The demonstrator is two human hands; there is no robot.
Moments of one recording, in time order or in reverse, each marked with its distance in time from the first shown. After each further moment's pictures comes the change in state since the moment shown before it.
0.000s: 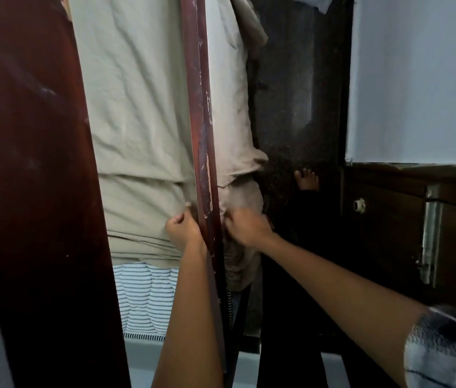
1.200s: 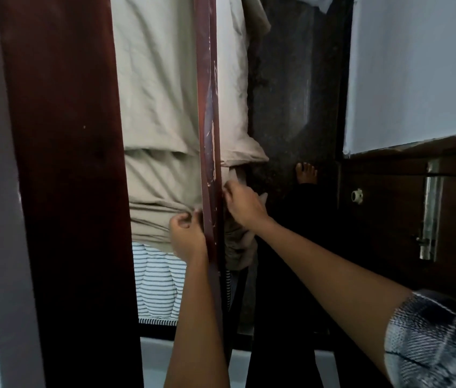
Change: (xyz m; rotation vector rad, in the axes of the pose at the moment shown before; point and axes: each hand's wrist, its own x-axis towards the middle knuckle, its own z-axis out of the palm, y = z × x) left_hand -0.012 -0.059 -0.044 0.195 -0.033 0.199; right_hand -0.008 -0.006 0.032 0.191 0.262 0.030
